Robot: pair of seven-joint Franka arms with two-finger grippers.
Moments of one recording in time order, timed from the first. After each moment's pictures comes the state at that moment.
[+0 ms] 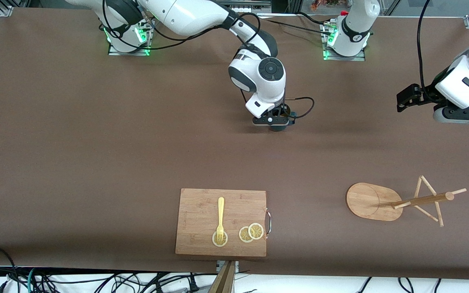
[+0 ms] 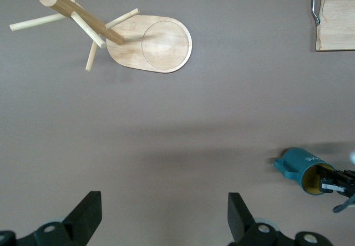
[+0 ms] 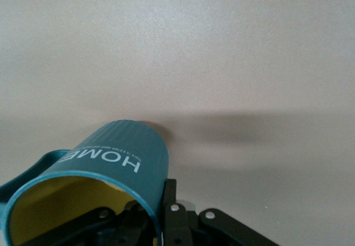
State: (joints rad) left arm -0.05 0.08 -0.04 -1.53 0.03 1.55 -0.06; right arm 0.86 0.98 0.18 -1.07 -0.06 2.10 1.02
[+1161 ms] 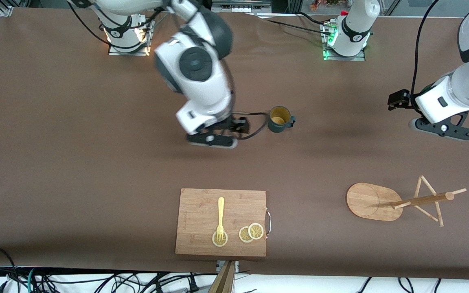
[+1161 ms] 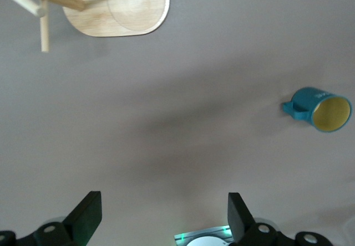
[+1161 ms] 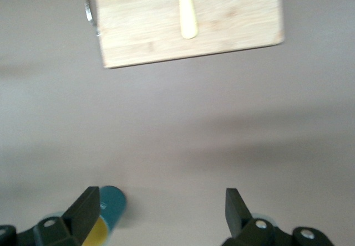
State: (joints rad) left arm -0.05 0.17 -0.03 -1.54 0.03 1.45 0.19; right arm 0.53 0.67 0.17 -1.01 0.00 1.73 0.80
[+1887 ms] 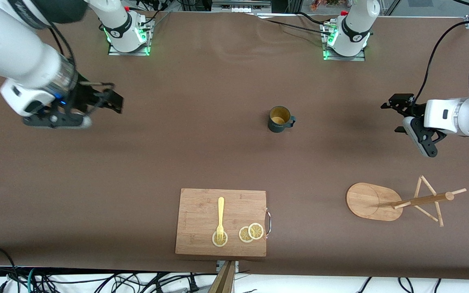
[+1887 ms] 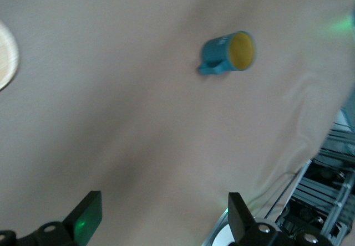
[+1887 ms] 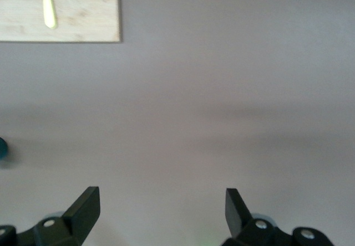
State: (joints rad) left arm 0.12 0.28 -0.03 -1.63 -0.32 1.44 1.00; right arm 0.27 0.14 -0.02 -1.45 0.05 1.50 0.27
